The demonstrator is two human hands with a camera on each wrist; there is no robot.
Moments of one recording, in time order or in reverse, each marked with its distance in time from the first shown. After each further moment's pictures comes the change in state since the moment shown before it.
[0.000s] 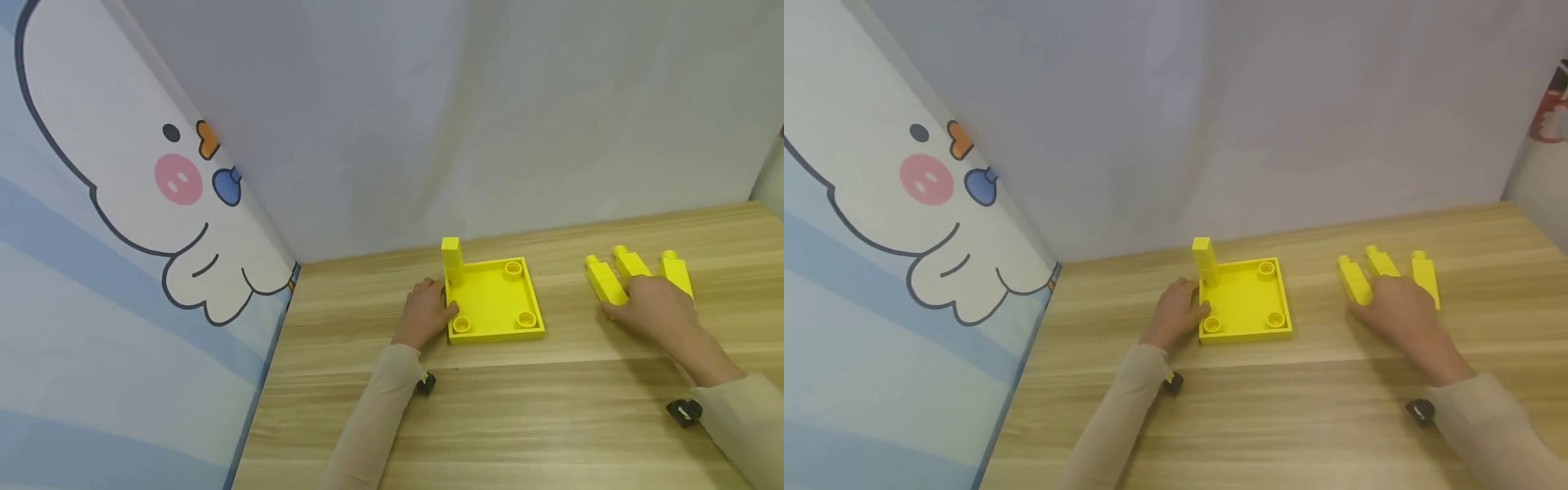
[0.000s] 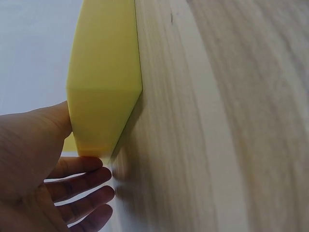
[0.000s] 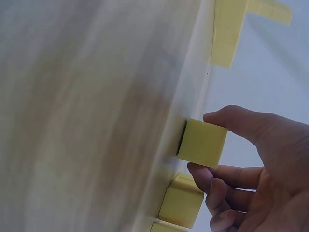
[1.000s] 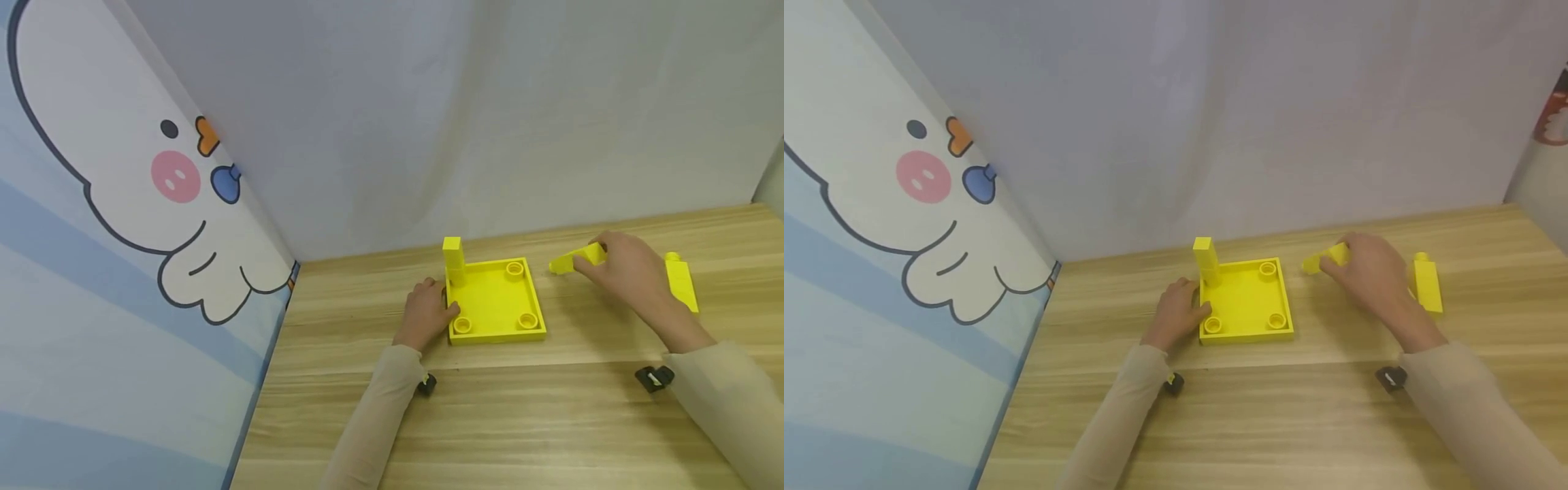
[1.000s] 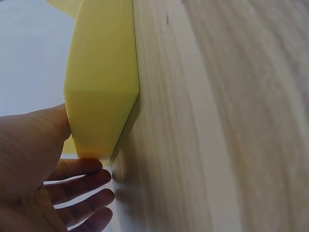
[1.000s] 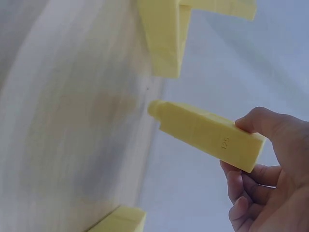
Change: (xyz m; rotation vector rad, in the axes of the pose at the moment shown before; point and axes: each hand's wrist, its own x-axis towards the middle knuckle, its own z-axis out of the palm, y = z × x) left_hand 0.003 0.002 0.005 0.015 0.004 -0.035; right_hand 0.043 -0.040 -0.022 0.137 0.198 -0.027
